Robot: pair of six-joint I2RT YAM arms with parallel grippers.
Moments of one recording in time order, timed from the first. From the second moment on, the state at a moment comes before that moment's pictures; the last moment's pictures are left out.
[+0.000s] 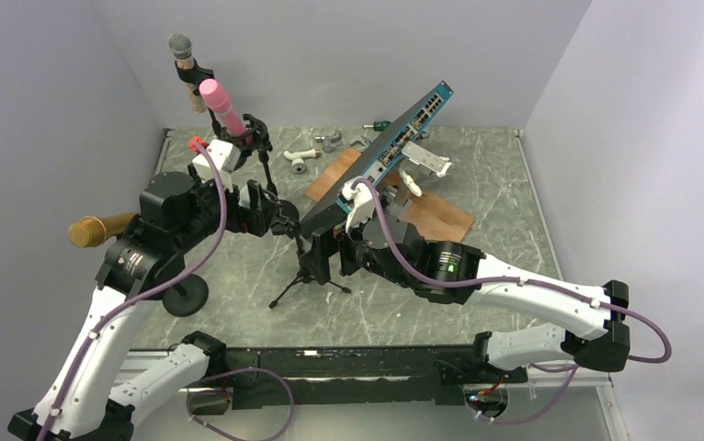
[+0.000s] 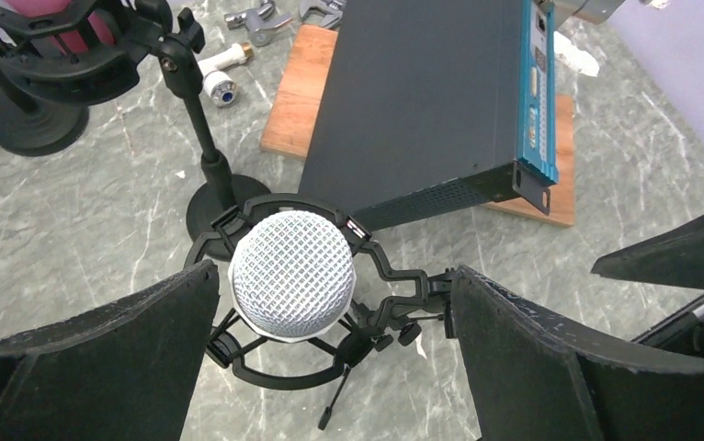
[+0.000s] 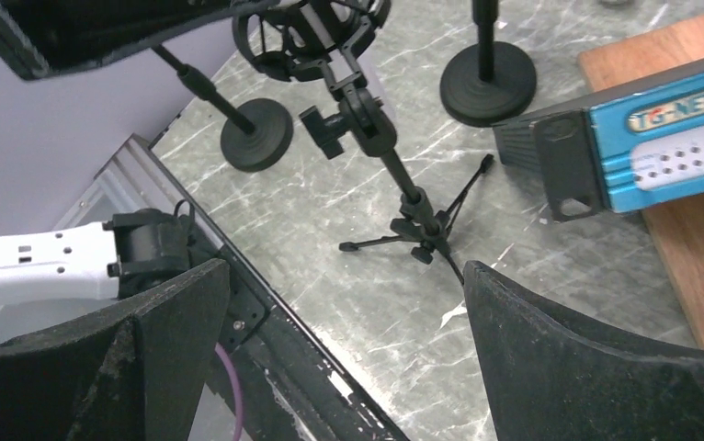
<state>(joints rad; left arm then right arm) -0.40 0.86 1.24 -0.70 0.11 -0.15 1.24 1.22 1.24 -0.38 0.32 0.47</state>
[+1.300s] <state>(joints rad) -0.54 0.91 1.25 -0.72 -0.18 -0.15 1.25 1.23 1.33 -0.72 0.81 0.74</state>
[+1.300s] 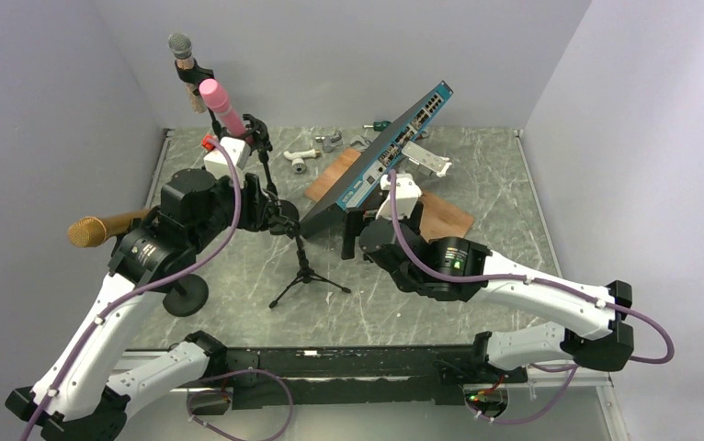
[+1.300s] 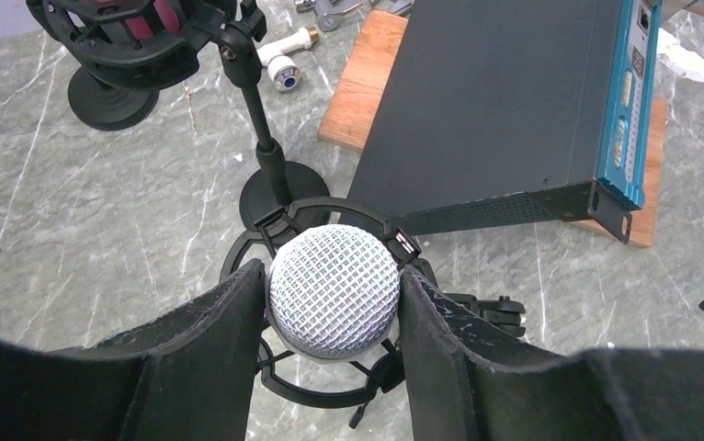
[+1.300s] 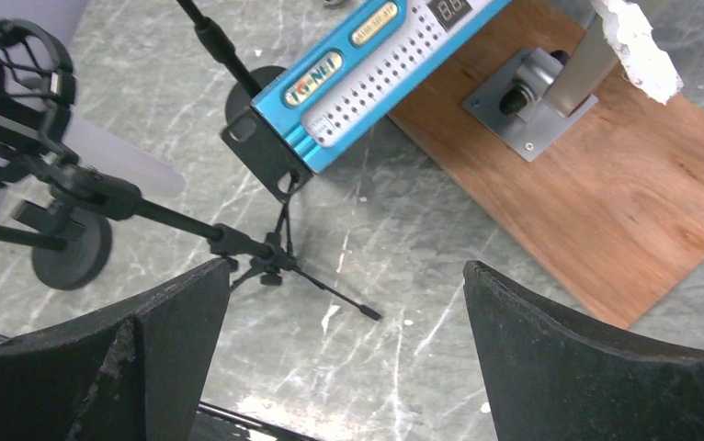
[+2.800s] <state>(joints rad) -0.54 0.90 1.87 -0.85 0.04 -0.12 1.25 1.14 1.21 -0.63 0.64 0.58</state>
